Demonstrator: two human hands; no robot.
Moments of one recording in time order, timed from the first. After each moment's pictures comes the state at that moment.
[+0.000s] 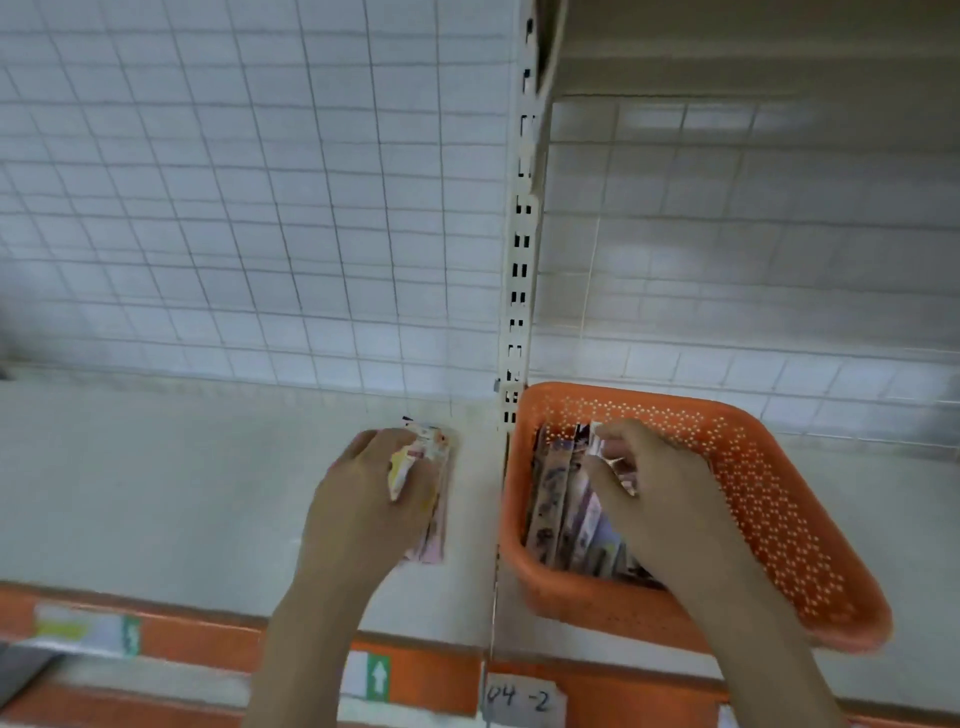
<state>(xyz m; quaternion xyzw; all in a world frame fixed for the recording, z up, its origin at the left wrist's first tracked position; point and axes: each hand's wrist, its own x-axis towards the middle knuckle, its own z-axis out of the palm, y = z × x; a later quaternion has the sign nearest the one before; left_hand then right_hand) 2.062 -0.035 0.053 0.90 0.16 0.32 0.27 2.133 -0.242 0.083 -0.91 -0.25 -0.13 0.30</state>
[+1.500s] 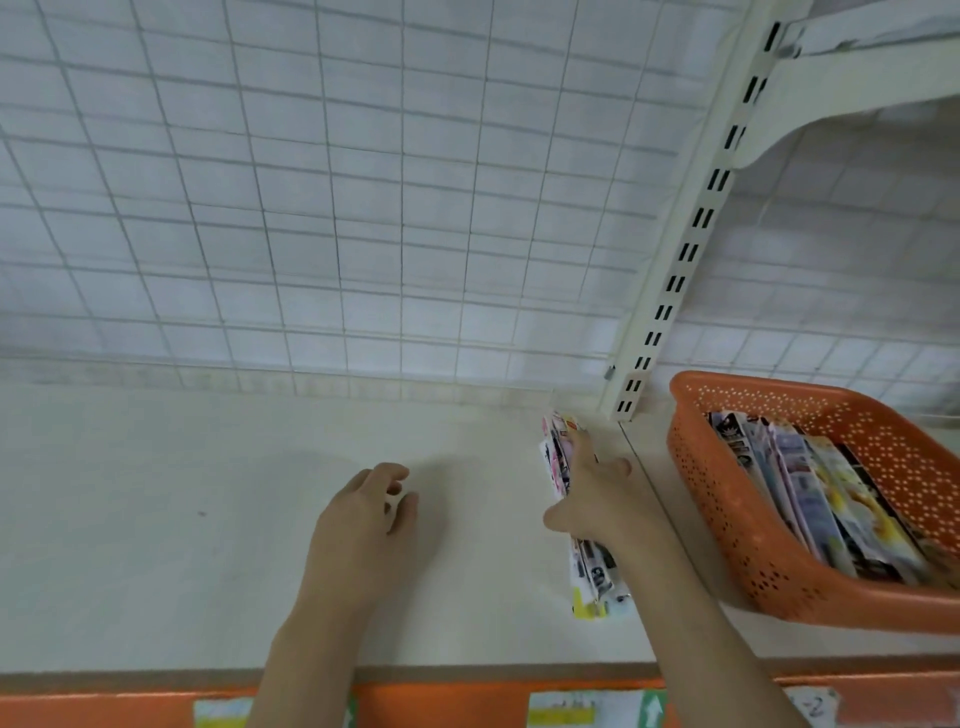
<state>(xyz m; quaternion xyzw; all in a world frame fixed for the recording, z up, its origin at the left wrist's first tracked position) 2.053 0.177 -0.030 0.89 0.15 0.23 0.36 2.130 -0.008 0.022 -0.97 -0.01 0.17 0.20</state>
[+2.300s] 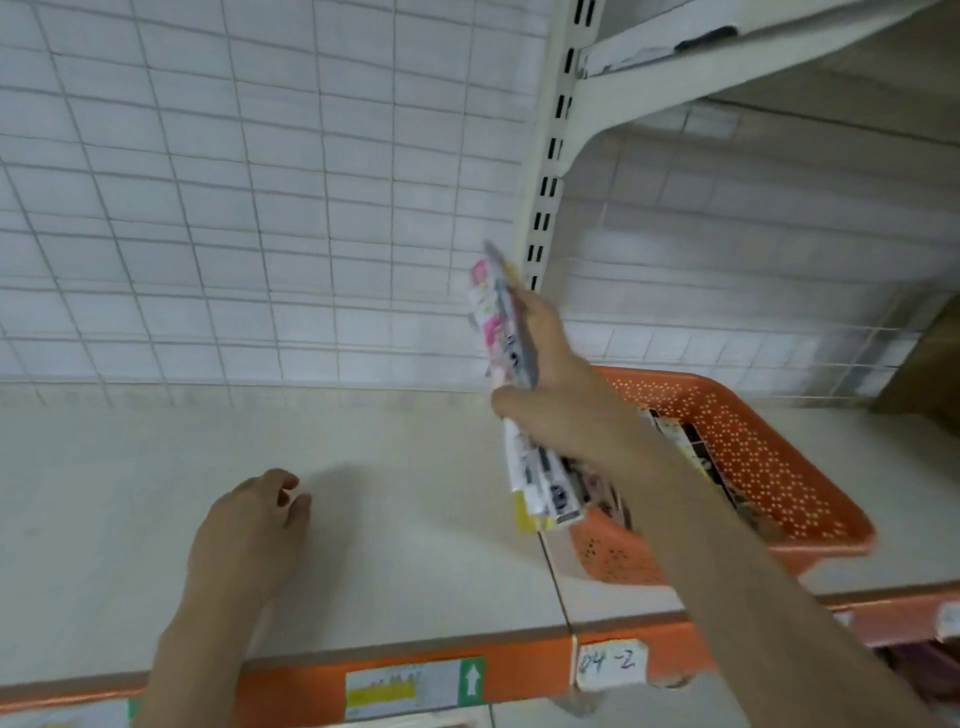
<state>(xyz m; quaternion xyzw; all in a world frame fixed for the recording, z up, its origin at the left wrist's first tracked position) 2.060 0.132 -0.016 0.92 0.22 0.16 0.28 2.109 -0.098 0.127 -0.86 -0.22 0.05 0.46</state>
